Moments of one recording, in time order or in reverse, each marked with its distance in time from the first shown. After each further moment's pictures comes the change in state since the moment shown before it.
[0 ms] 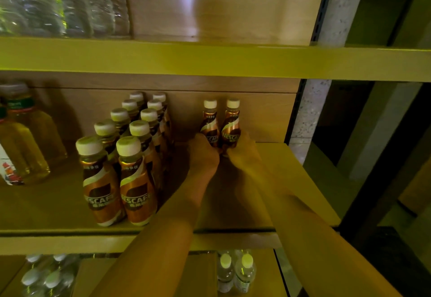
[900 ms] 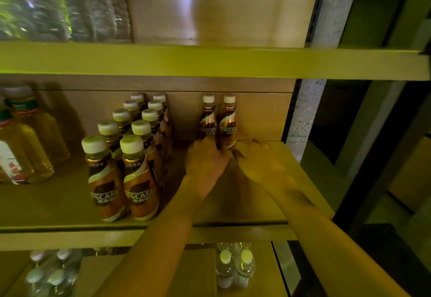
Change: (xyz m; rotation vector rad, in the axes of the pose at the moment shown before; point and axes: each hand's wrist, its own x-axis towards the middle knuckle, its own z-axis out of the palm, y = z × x) left_hand -0.052 0.024 -0.033 0.399 -0.069 0.218; right_hand -0.050 0.010 -0.039 -0.661 0.032 -0.278
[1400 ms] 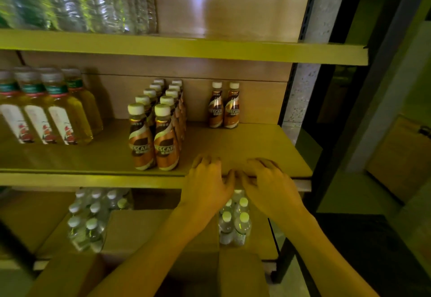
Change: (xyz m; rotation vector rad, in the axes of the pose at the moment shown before) left_hand -0.182 -0.014 -0.057 0.170 -0.058 0.188; right_hand -0.192 -0.033 -0.035 0.088 0.053 -0.014
